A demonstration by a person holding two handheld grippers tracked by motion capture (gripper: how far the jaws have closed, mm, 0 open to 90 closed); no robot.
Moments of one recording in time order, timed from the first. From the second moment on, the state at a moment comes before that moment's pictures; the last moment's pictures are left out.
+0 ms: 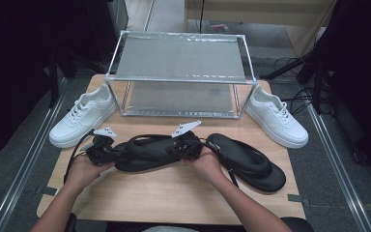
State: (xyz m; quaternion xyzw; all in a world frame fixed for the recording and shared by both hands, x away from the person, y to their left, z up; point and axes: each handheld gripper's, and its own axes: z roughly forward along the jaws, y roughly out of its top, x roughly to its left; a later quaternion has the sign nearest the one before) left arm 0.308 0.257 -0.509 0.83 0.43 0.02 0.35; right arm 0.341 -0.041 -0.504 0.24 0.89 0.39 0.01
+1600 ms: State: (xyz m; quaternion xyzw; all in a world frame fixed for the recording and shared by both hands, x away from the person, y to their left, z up) left arm 0.369 0.204 -0.508 0.85 0.38 0.01 0.36; right arm 0.308 -0.075 -0.490 0.27 0.86 0.44 0.03
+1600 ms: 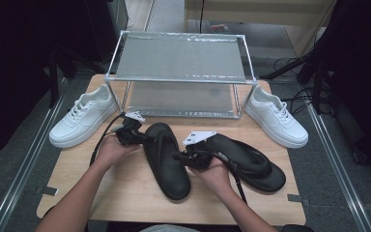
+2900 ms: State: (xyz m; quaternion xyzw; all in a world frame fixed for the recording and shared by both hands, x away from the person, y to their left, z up) left arm 0.349 0.213 -0.524 0.84 0.41 0.01 0.35; right arm 0.305 -0.082 -0.517 0.32 0.85 0.42 0.02
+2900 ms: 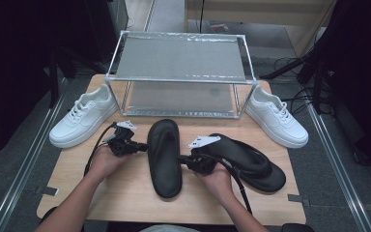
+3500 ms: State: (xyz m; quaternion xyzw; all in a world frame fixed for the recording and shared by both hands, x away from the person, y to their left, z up) left arm 0.338 0.212 -0.492 0.82 0.38 0.02 0.42; right arm 0.315 -0.118 -0.488 0.33 0.83 0.45 0.04
